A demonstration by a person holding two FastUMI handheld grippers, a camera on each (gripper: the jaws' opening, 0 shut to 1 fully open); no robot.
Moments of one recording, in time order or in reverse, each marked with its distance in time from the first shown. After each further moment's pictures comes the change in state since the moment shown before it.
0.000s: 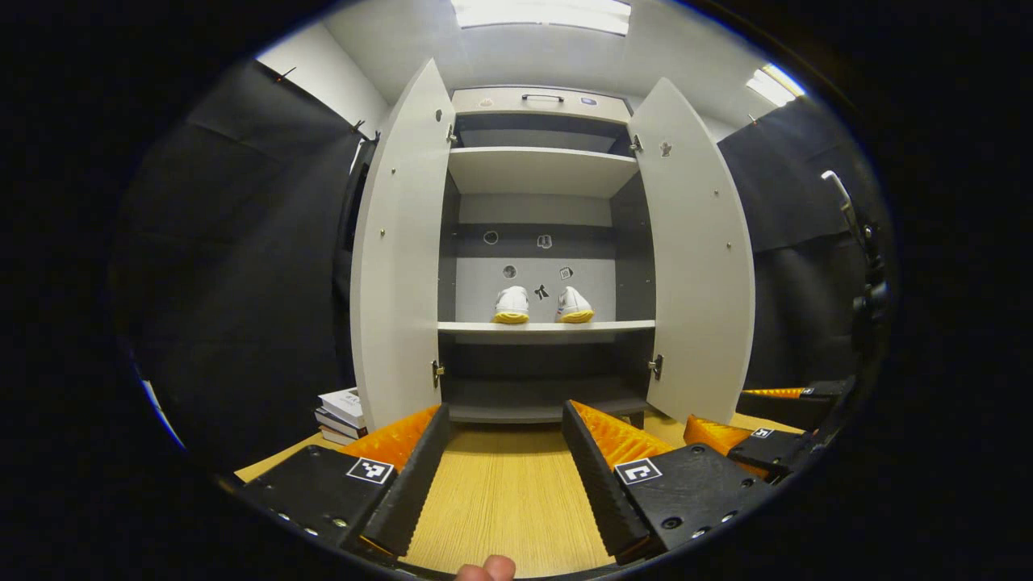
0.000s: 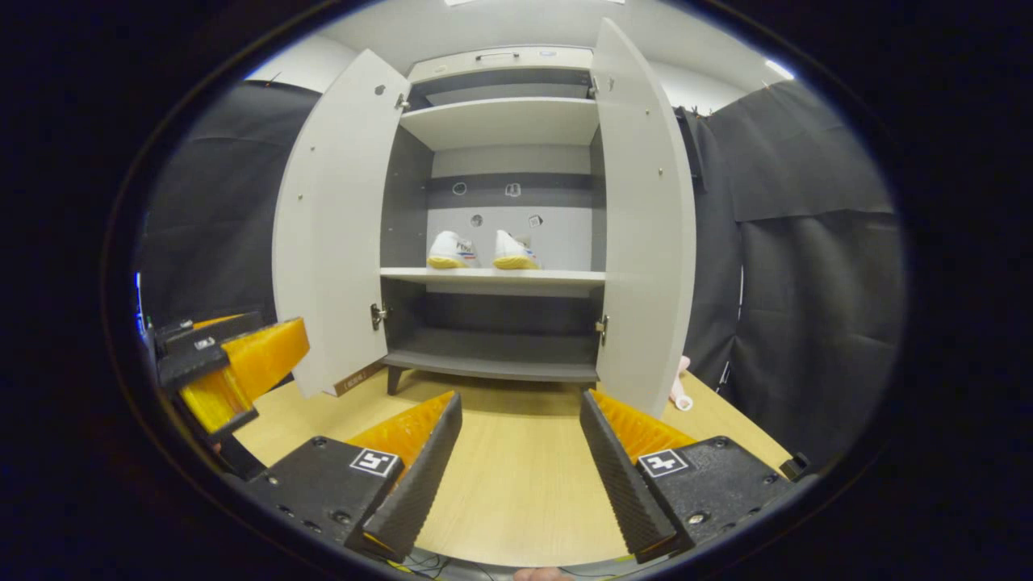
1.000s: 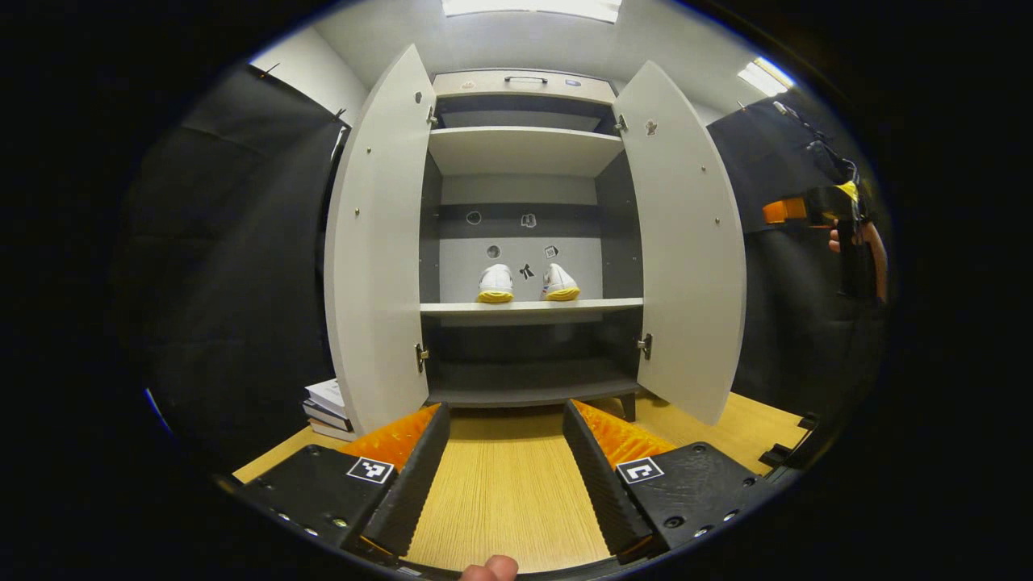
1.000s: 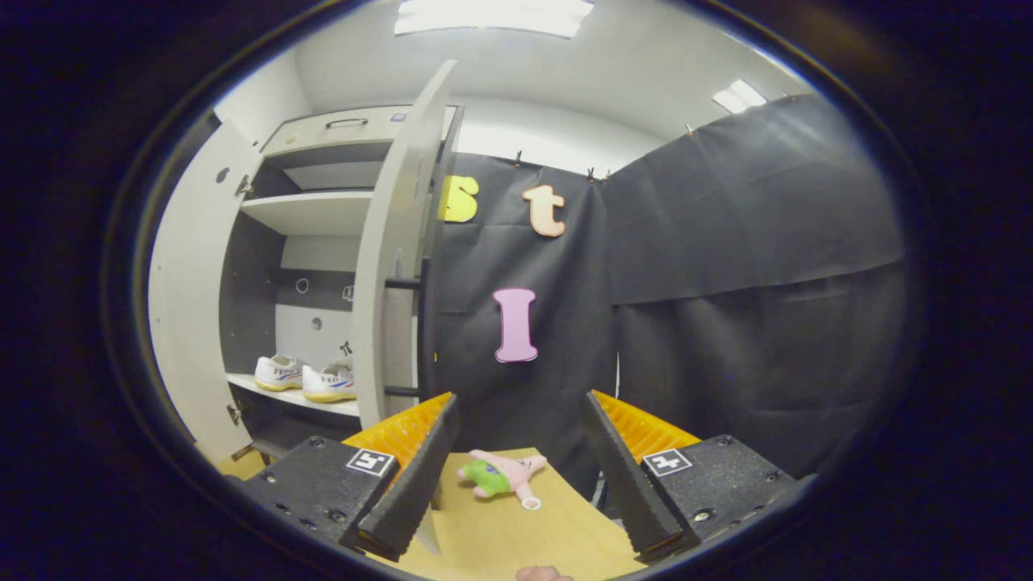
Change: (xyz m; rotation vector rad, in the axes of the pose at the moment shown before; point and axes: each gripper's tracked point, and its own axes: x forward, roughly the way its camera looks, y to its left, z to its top) left arm 0.009 -0.014 -0.017 0.011 0.071 -0.054; right arm 0.009 -0.254 0.225 0.026 -0.241 -0.374
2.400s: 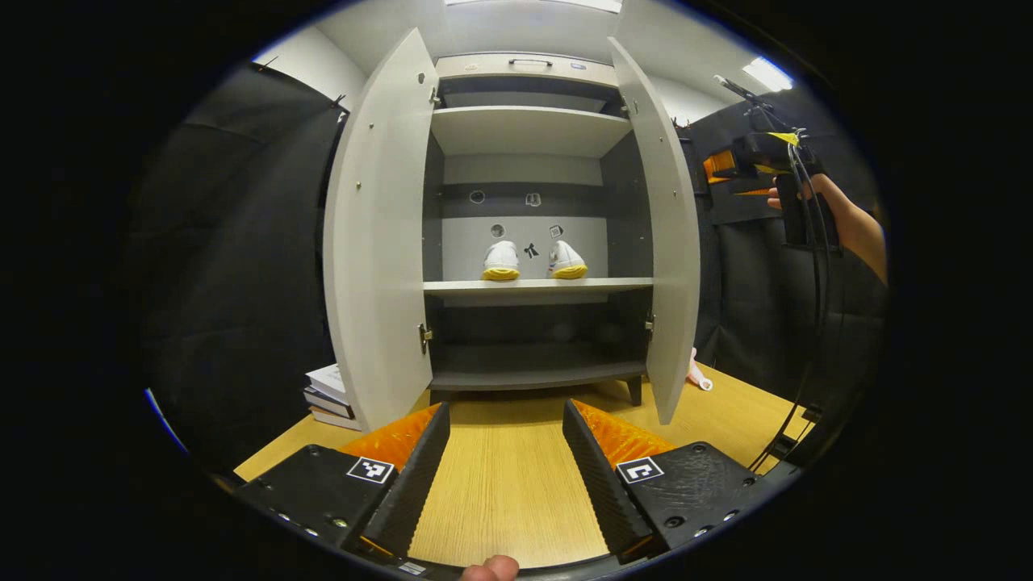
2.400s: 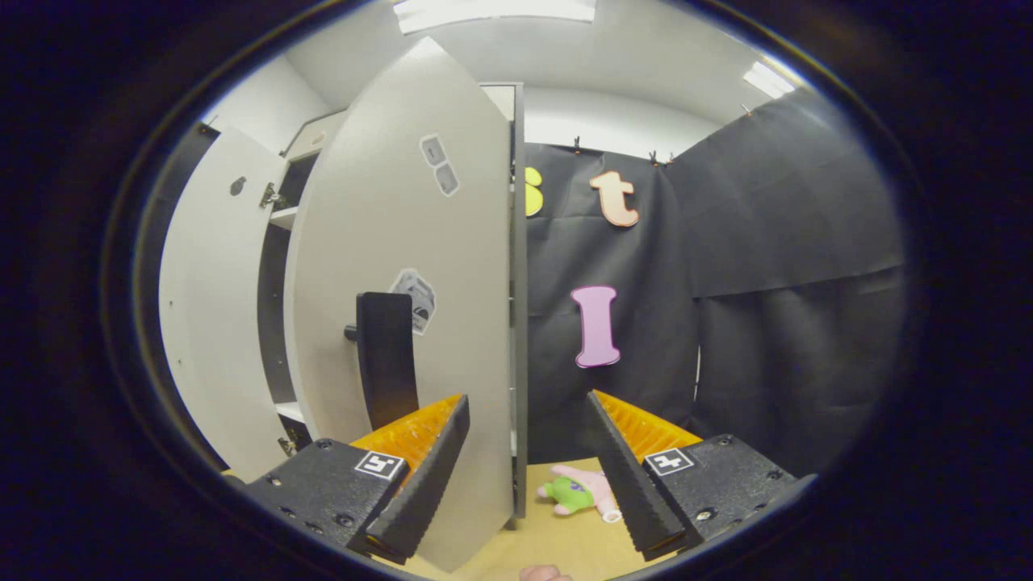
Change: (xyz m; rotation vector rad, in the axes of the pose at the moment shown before) left arm 0.005 0.019 -0.020 -0.011 0.072 0.024; right arm 0.054 0.139 0.015 0.032 0.048 0.235
